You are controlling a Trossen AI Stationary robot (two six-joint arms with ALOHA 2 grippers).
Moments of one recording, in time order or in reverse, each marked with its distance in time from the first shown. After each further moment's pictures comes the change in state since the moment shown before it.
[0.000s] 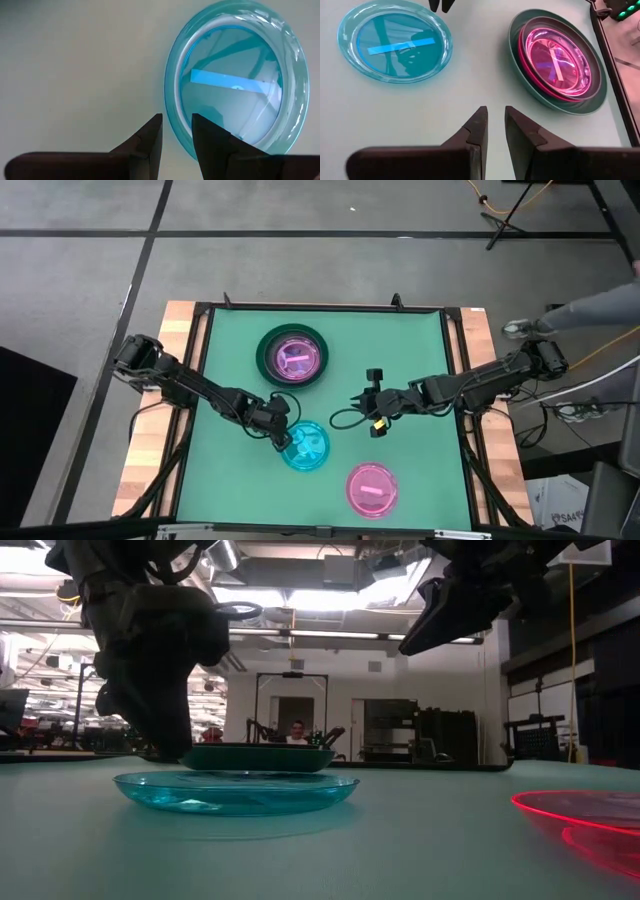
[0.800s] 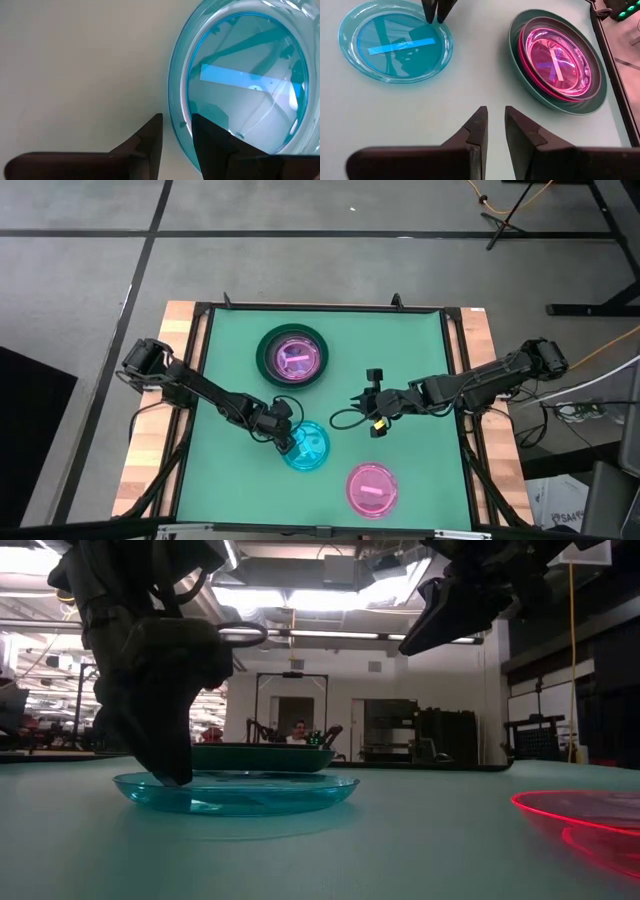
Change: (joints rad) left arm -0.007 0.101 0.001 0.065 0.008 -0.031; right arm 0.000 0.000 0.000 0.000 0.002 0.000
